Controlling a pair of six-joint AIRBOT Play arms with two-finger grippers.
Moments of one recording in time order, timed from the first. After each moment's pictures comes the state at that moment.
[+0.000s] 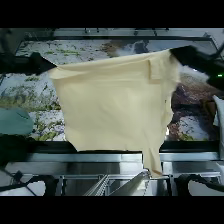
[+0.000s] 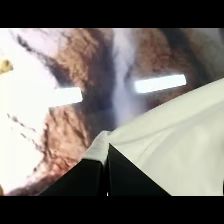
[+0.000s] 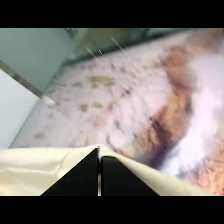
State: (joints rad) left arm 0.20 -1.49 1.47 -2.43 1.20 2.04; right arm -0.17 -1.42 1.18 -0.04 0.86 0.60
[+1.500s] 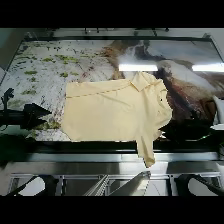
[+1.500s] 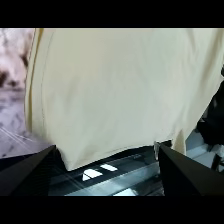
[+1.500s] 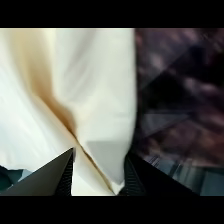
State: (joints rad) left arm 0.59 -1.18 0.81 -2.38 1.45 2.03; right arm -0.34 -1.21 0.36 -0.59 0.99 1.19
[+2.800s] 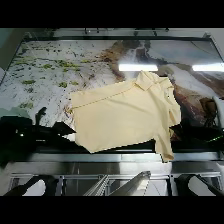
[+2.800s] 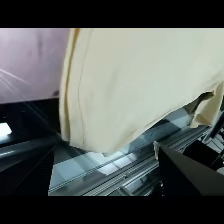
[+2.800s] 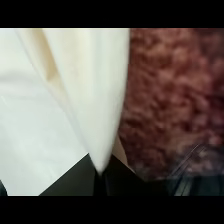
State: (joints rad) left arm 0.28 -1.15 0.49 -2.38 1.29 1.91; right arm -0.55 -1.10 0.36 -0.59 1.01 1.11
